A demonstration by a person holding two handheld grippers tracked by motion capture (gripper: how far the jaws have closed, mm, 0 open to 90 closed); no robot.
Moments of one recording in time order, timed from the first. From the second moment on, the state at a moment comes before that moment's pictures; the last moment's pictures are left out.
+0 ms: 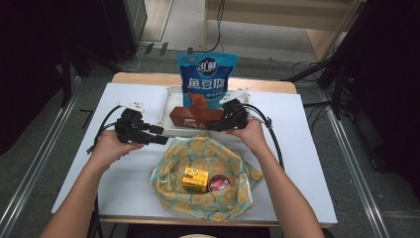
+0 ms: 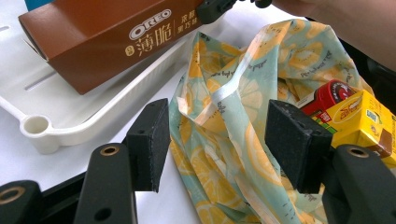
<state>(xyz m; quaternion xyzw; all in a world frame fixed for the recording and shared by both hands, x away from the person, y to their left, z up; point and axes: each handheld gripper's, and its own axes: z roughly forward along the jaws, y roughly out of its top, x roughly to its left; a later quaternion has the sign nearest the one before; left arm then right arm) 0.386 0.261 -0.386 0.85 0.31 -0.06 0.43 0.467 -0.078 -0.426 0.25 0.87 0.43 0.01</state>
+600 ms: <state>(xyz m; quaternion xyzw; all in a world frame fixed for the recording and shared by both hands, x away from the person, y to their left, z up) 0.385 0.261 -0.386 0.85 0.31 -0.06 0.43 0.469 -0.081 -0.431 0.26 0.86 0.43 0.01</state>
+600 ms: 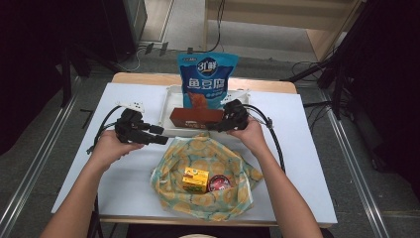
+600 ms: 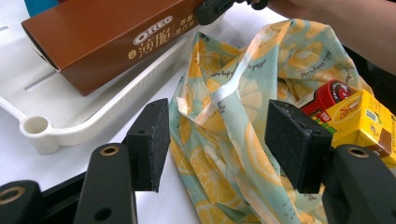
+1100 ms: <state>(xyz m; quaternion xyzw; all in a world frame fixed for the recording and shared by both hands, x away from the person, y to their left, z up) 0.385 0.261 -0.386 0.85 0.31 -0.06 0.43 0.471 -0.086 -0.430 0.27 0.86 0.43 0.03</state>
